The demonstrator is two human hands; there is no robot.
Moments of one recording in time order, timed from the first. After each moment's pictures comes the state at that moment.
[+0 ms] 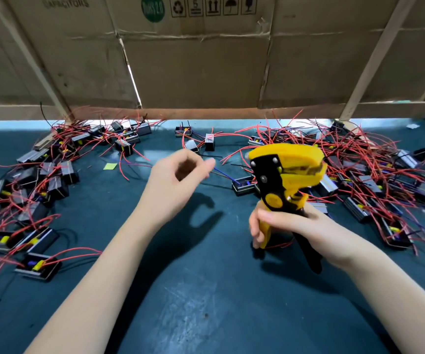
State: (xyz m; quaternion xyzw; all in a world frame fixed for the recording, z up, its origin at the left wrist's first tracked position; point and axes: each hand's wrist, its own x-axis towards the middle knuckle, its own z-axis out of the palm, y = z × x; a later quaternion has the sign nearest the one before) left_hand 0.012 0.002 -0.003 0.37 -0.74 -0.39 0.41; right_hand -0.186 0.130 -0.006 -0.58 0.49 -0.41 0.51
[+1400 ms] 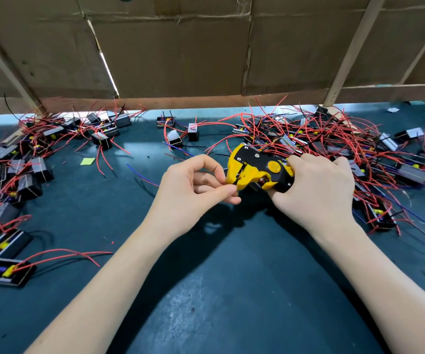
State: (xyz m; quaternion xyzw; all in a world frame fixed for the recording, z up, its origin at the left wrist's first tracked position) left_hand -0.013 0.039 -0.010 0.32 -0.70 -0.53 0.35; right_hand -0.213 0.106 -0.027 -0.54 0.79 -0.17 -0.23
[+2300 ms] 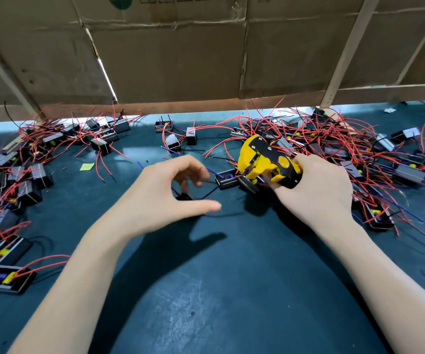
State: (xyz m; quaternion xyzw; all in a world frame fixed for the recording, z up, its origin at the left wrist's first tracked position) left_hand 0.020 0.018 0.008 0.32 -0.86 -0.31 0.25; right_hand -0.223 0.103 -0.029 -0.50 0.81 -0.25 -0.14
